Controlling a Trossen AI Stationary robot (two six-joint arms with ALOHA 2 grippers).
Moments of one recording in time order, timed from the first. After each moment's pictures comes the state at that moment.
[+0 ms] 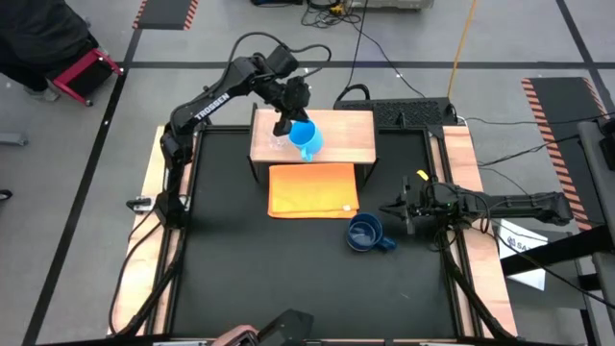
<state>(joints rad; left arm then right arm) 0.64 2.04 2.28 -1.23 0.47 0.75 -0.05 0.25 0.01 0.01 -0.05 0.05</state>
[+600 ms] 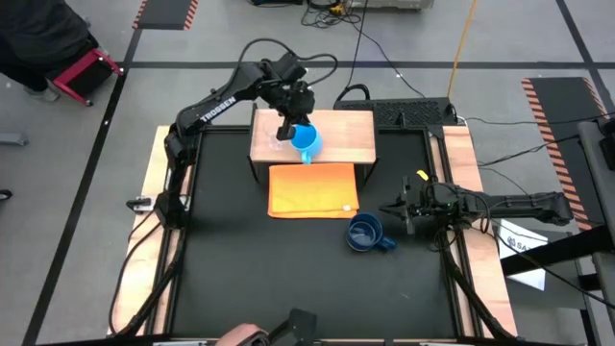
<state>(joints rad) 0.61 2.08 2.28 -1.24 0.36 0.77 -0.05 0.25 0.01 0.01 -0.05 0.04</state>
